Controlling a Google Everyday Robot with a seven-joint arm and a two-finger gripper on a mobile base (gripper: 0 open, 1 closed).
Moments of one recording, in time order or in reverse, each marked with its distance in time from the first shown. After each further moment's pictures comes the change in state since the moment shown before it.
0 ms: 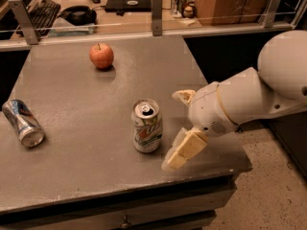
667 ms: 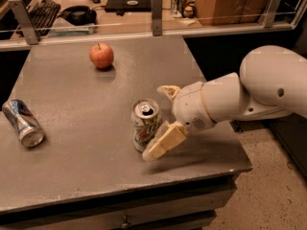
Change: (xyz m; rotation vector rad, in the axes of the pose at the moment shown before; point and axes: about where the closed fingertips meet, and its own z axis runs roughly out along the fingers) arm -0.029 -0.020 0.036 0.007 -0.178 -0.005
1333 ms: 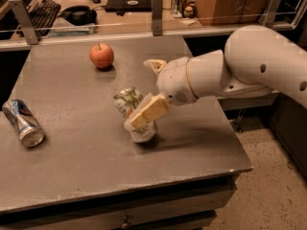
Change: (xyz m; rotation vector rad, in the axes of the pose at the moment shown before) arm -0.057 -0.046 0.014 0.054 -0.124 -0.046
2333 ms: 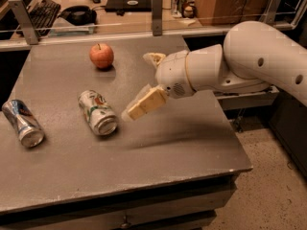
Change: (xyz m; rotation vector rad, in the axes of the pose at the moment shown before) arm -0.012 -0.018 0.005 0.014 -0.048 0.022
